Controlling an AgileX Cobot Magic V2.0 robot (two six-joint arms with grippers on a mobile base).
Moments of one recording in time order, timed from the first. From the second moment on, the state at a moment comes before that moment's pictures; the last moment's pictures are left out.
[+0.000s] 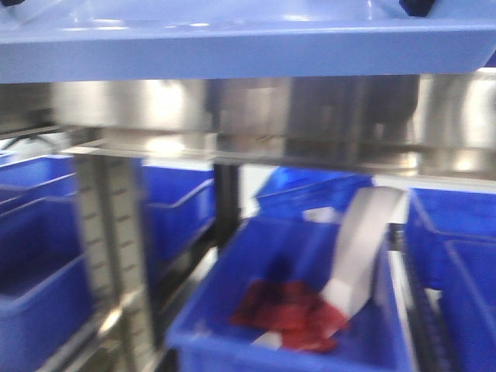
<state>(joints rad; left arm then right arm) -0.43 1.39 -1.46 -0.02 1.24 -0.28 0.49 1.37 -1.37 -0.10 1.09 0.40</state>
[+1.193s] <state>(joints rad) -0.43 1.70 -1.51 -0.06 1.19 -0.28 0.49 1.37 -1.36 -0.14 1.11 0.41</state>
